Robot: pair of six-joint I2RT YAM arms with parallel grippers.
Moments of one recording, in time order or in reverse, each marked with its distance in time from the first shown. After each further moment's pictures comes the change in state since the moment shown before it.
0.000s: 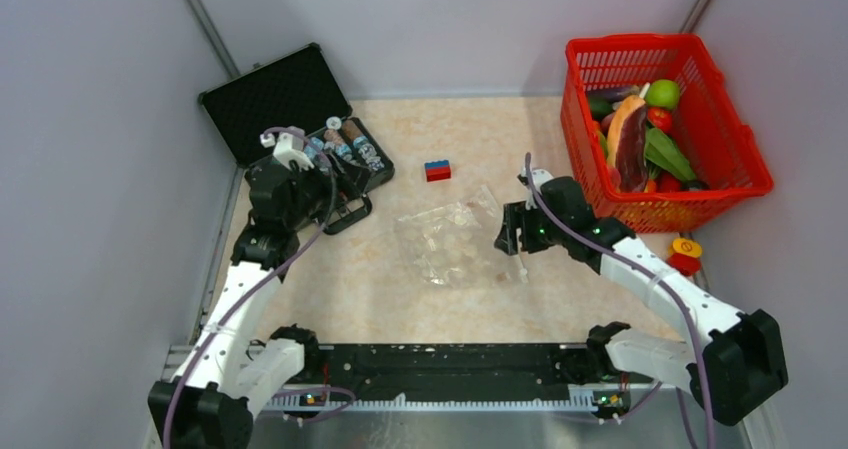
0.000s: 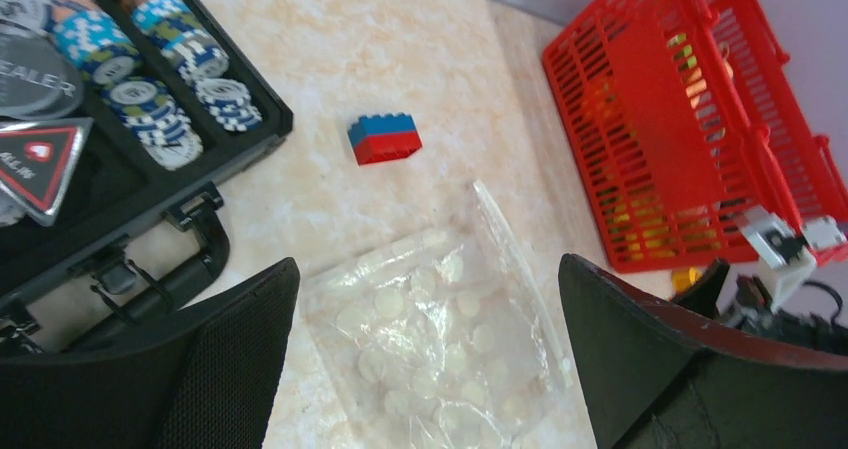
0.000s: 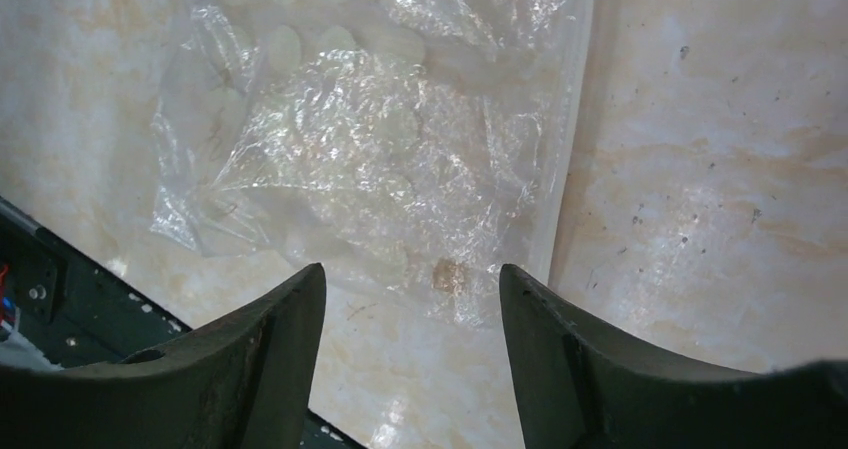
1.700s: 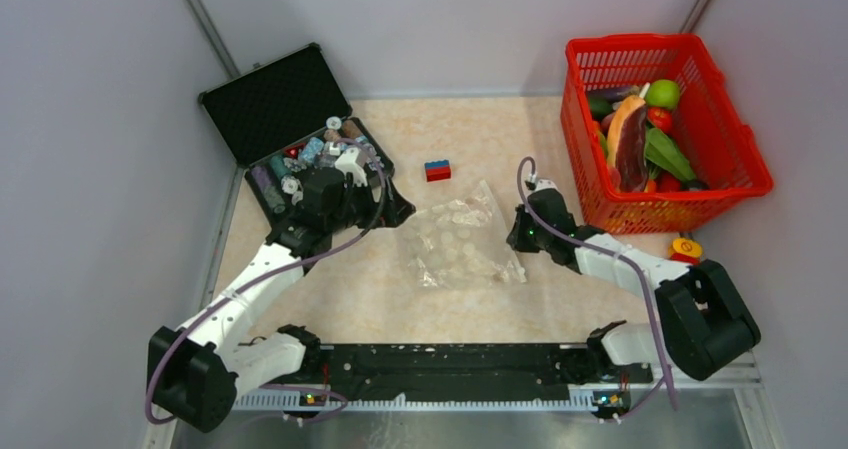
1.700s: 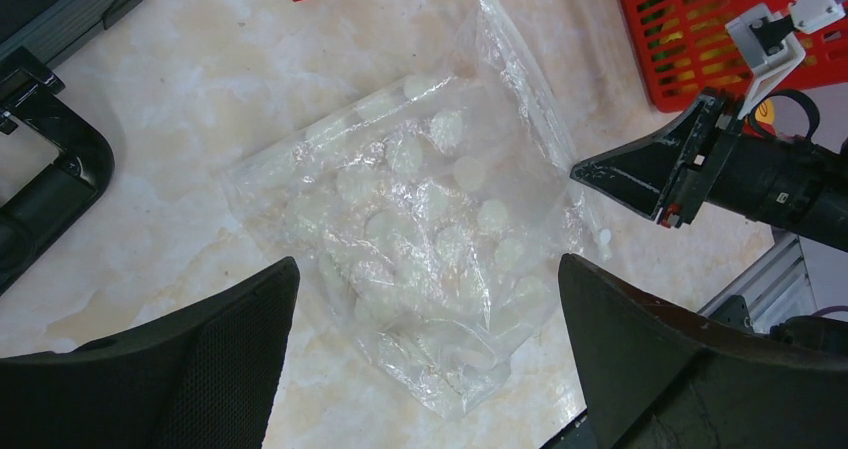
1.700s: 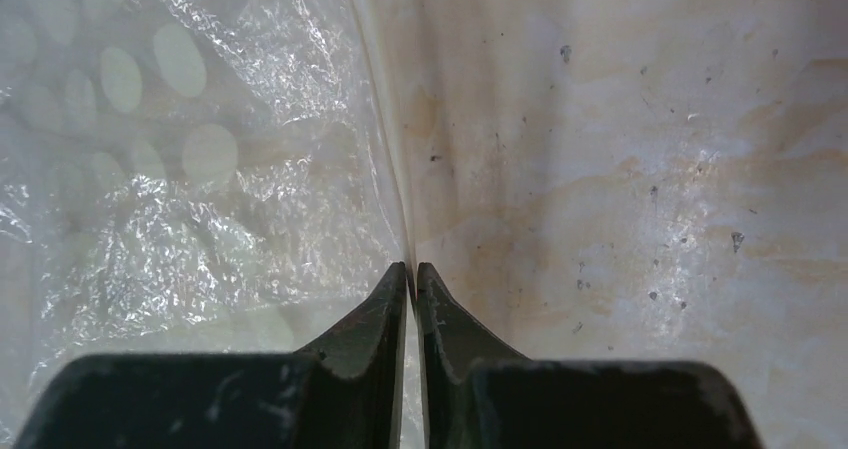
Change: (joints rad) left arm -0.295 0.173 -0.004 -0.102 -0.057 0.095; right arm -0.031 0.260 -0.167 0.379 0.208 0.196
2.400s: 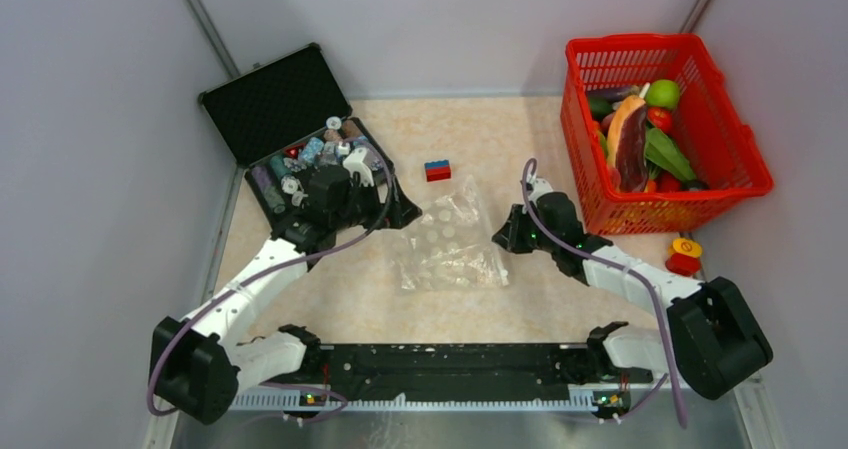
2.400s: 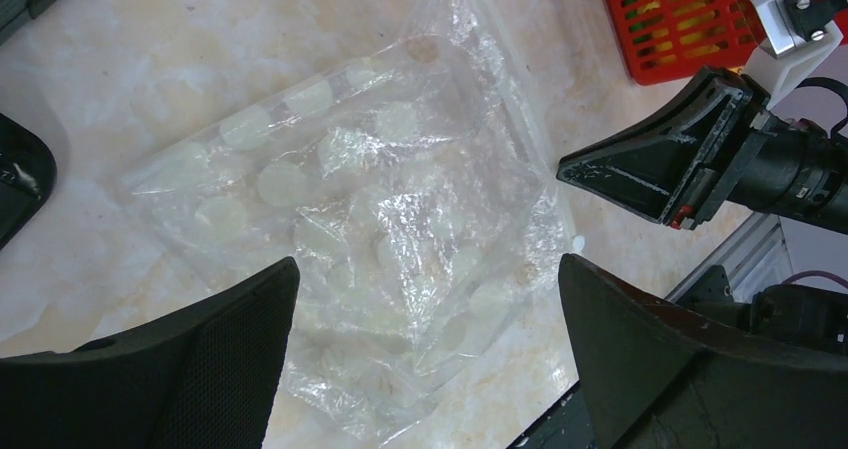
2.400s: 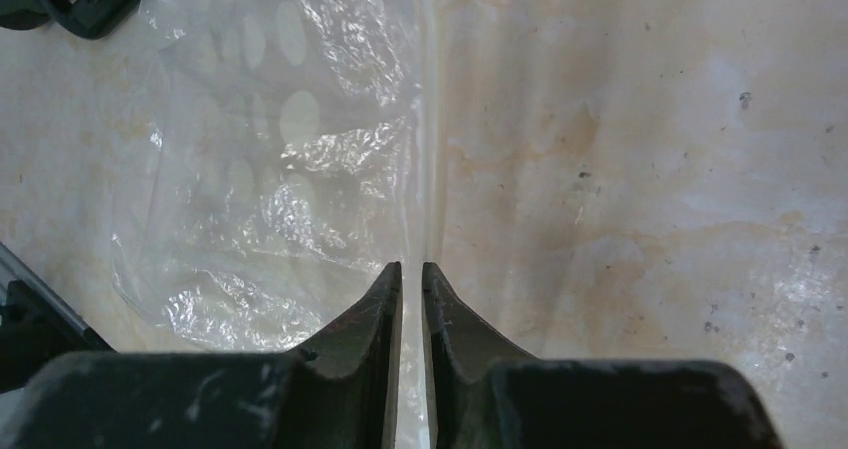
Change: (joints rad) left arm -0.014 0.027 0.015 0.004 0.053 0.000; right arm 0.000 -0.121 -0.071 0.153 -0.207 -0.018
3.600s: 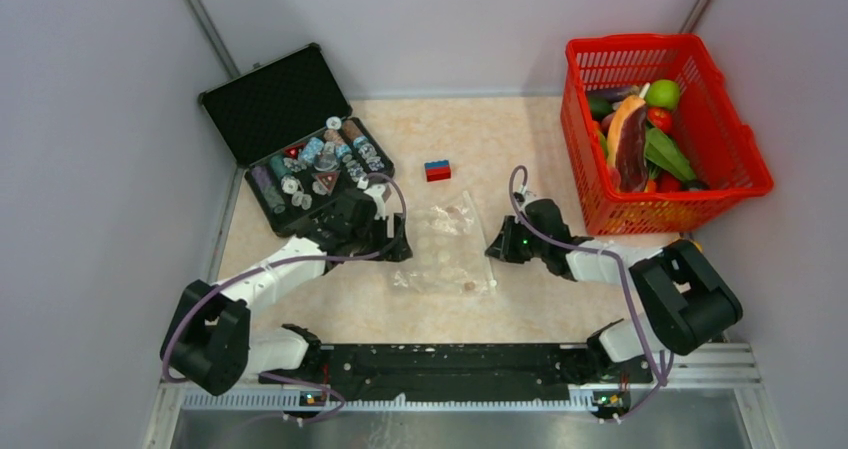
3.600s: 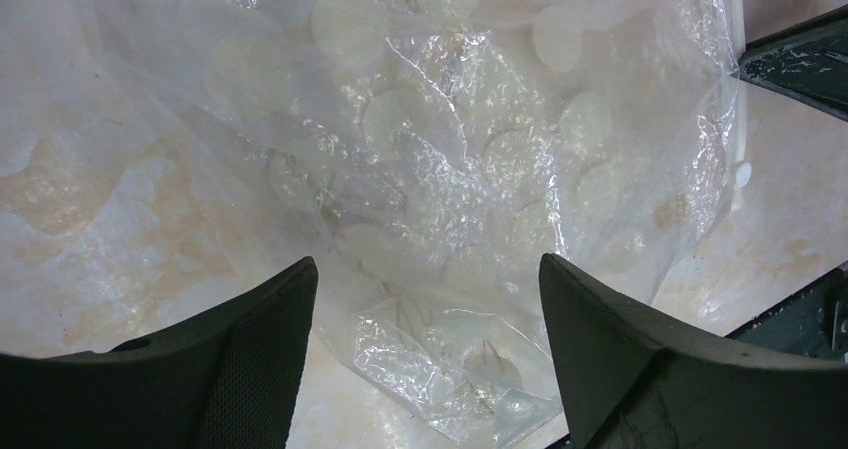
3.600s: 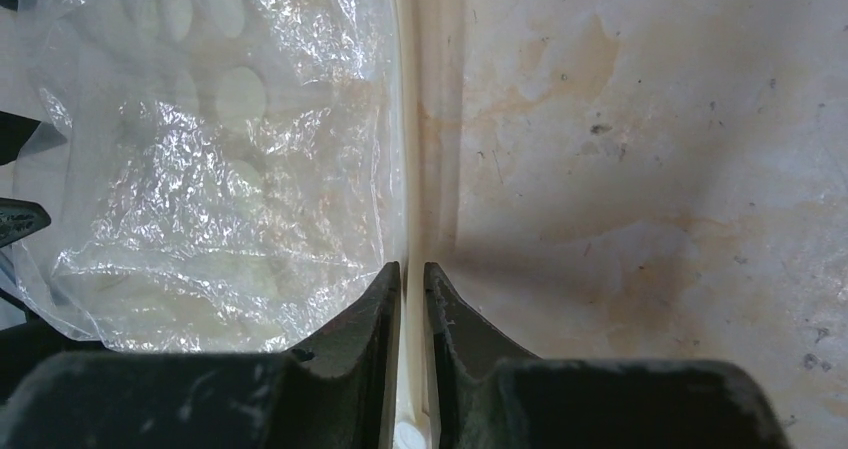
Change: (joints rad) left arm -0.053 0.153 -0.129 -0.087 -0.101 0.083; right arm 0.000 0.223 -0.042 0.143 -0.074 0.111
